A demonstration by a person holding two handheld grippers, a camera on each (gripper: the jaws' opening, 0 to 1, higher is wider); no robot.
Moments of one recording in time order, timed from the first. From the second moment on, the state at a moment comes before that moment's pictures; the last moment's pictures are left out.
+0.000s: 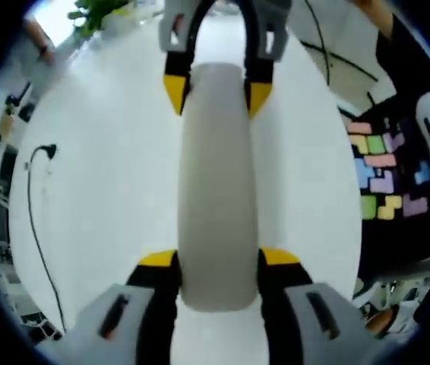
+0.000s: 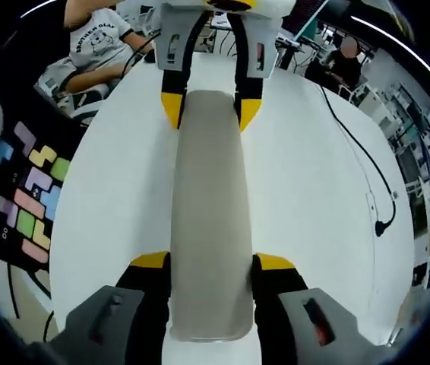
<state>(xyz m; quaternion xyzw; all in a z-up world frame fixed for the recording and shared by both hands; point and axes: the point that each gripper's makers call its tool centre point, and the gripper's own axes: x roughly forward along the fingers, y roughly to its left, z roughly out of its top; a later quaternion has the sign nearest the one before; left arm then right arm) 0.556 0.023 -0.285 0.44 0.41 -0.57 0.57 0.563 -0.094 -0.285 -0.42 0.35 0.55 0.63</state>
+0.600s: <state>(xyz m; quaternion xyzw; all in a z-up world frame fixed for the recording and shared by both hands) 0.576 0.016 -0.322 0.44 0.42 -0.58 0.53 0.580 -0.102 -0.314 -0.42 0.36 0.56 0.62</state>
